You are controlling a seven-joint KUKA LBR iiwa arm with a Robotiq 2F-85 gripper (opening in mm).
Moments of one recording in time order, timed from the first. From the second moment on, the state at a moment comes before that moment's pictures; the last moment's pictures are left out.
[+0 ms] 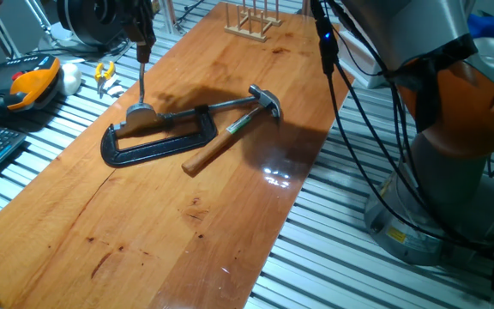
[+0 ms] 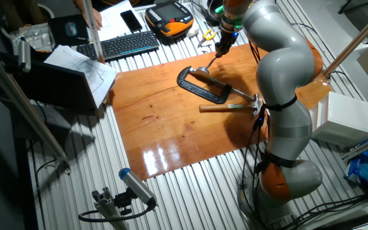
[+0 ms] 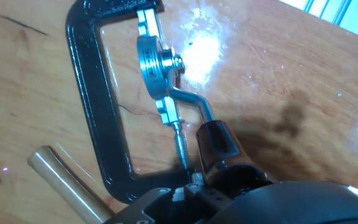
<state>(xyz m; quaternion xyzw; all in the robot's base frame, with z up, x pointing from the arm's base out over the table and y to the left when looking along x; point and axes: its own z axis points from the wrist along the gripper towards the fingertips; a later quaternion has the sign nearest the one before) 0.672 -0.039 0.244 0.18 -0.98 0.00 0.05</state>
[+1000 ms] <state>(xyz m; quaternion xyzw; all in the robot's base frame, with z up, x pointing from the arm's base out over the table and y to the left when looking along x) 0.673 -0.030 0.247 0.18 -0.98 0.00 0.05</state>
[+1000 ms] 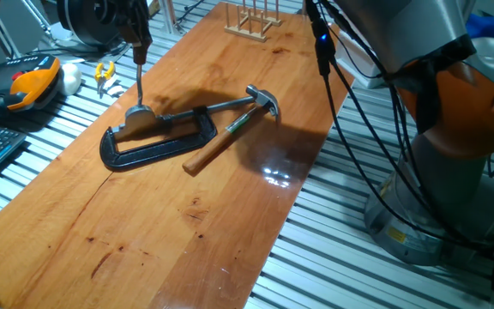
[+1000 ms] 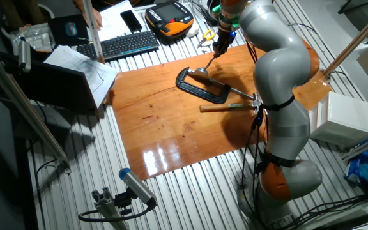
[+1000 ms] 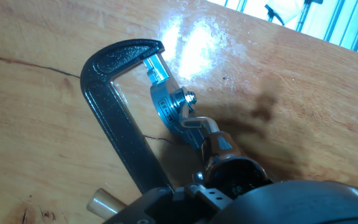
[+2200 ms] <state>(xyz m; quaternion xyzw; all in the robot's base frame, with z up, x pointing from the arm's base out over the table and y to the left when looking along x) 0.673 -0.030 0.247 0.22 -0.97 -0.01 0.02</state>
